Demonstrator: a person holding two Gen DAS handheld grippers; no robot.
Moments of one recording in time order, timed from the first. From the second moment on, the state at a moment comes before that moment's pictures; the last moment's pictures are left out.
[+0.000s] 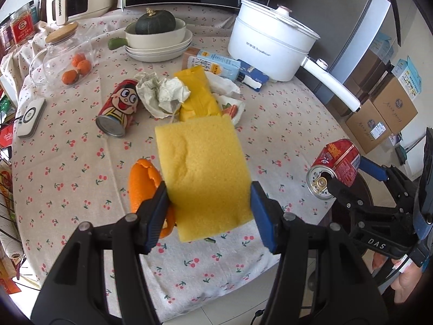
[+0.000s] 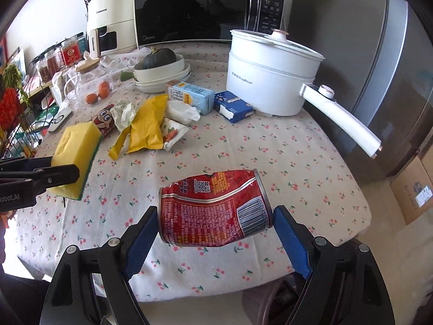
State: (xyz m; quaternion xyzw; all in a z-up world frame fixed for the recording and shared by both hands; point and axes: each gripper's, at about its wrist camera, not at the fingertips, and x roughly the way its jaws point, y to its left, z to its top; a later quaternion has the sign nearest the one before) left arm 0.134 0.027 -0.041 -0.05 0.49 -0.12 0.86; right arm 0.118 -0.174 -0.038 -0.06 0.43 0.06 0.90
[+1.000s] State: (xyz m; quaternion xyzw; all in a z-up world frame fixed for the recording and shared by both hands) left arm 0.095 -0.099 -0.046 0.02 0.46 -0.22 0.86; right arm 0.031 -0.301 -0.030 0.02 0.42 -0.04 0.91
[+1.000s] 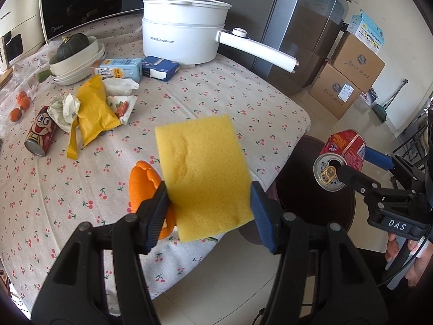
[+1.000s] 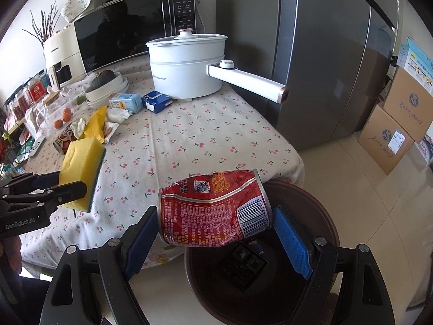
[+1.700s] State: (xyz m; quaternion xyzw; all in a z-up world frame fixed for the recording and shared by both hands) left arm 0.088 -0.157 -0.065 0.06 0.47 -0.25 0.85; right arm 0.016 -0.367 -0.082 0.05 0.48 -0.10 0.87
